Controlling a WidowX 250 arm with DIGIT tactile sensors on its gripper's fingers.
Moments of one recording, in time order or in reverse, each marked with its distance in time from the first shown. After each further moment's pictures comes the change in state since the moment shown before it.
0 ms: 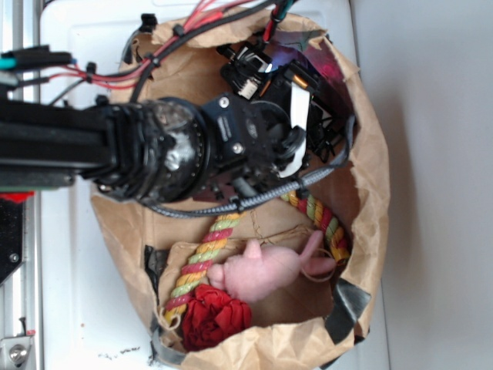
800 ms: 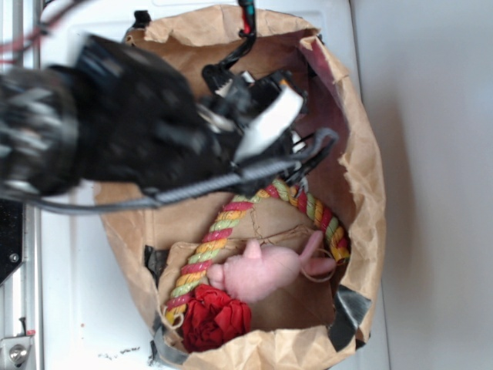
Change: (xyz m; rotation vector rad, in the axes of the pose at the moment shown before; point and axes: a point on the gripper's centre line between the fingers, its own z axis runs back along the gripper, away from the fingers) arm 0.014 0.011 0.066 -0.191 0.216 -0.166
